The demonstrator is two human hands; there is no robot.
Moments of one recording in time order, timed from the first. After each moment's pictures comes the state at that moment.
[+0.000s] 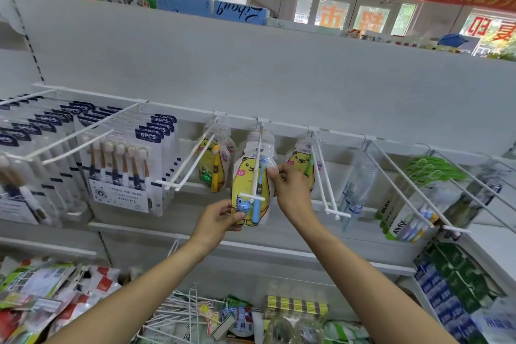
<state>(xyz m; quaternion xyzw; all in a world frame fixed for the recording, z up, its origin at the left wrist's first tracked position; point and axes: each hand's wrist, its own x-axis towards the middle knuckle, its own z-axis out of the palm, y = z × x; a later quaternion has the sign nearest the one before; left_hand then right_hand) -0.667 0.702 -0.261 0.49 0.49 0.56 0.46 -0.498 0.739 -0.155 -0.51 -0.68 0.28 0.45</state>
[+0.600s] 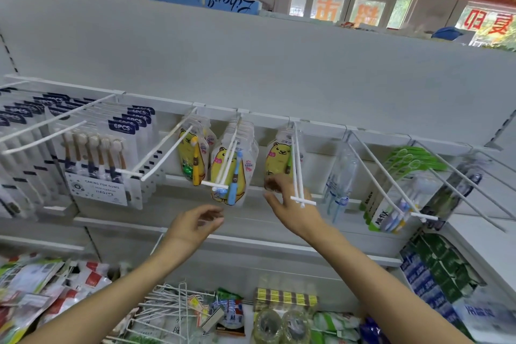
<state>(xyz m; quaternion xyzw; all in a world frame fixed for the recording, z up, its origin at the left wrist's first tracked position) -0.668 0.682 -0.277 0.61 0.62 0.43 0.26 -0.424 0.728 -0.176 -0.47 -0.82 0.15 0.29</state>
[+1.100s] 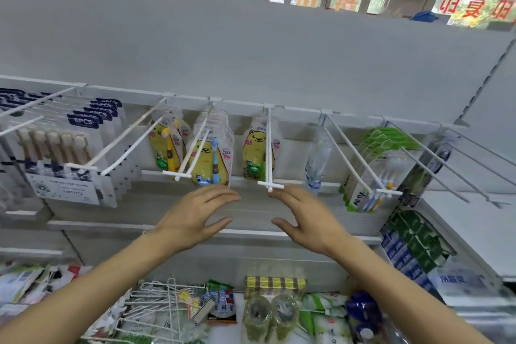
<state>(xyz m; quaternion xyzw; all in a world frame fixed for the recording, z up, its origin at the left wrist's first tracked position) -0.629 0.685 -0.232 0.86 0.41 0.29 -0.05 -0.340 0.704 -0.197 -0.40 -0.90 0.01 0.18</state>
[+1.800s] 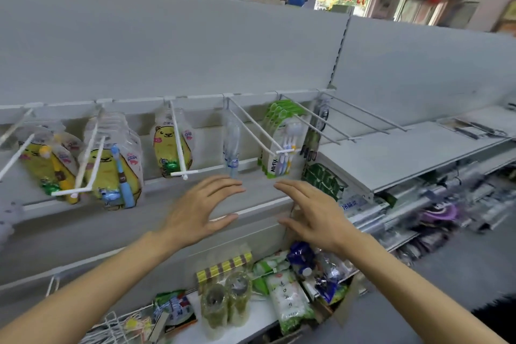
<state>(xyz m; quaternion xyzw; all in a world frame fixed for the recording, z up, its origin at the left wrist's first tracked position) -0.506 0.696 -0.217 0.92 0.24 0.32 0.03 -0.226 0.595 -0.190 -0.55 -0.81 -0.05 0.19</state>
